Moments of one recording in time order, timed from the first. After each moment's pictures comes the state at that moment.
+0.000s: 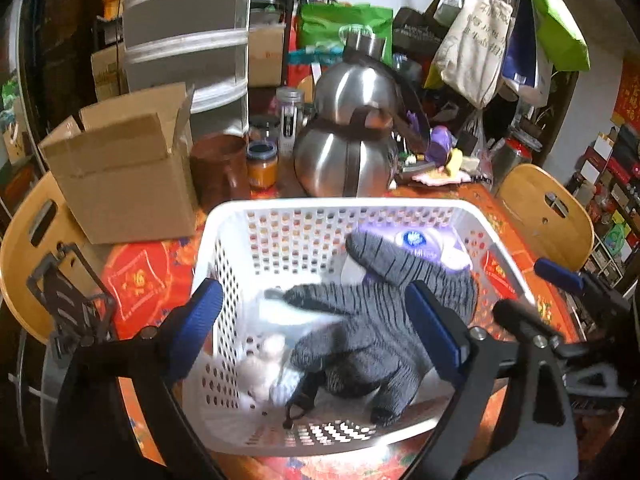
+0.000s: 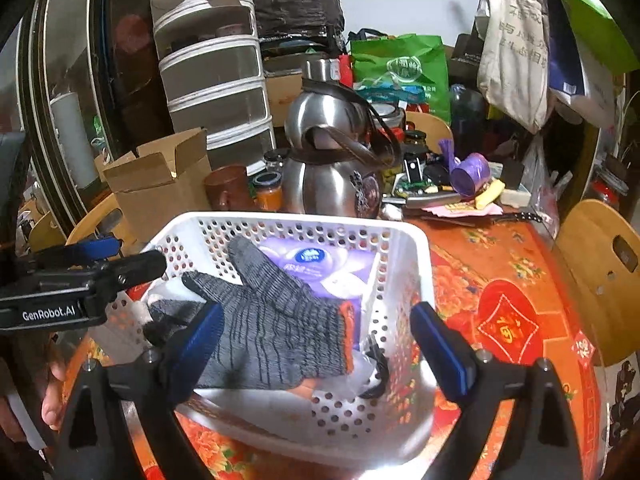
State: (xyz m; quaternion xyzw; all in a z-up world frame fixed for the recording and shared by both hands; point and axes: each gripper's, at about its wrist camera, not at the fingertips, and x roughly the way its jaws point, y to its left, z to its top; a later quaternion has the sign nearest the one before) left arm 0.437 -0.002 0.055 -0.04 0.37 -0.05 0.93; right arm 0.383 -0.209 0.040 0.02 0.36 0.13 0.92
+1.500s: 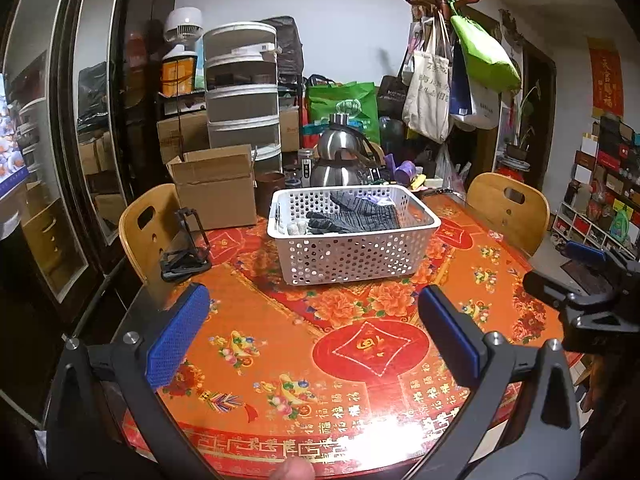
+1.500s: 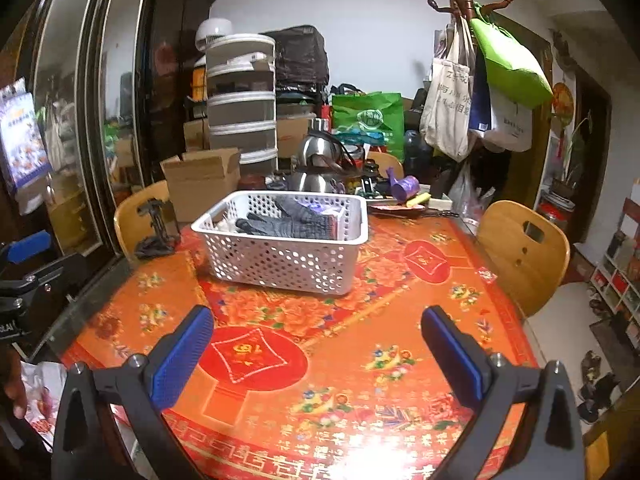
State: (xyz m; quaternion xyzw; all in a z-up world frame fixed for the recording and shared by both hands) left arm 0.028 -0.011 0.112 0.01 0.23 -0.02 0.97; right arm 0.072 -0.225 0.102 -0.02 0.28 0.07 0.96
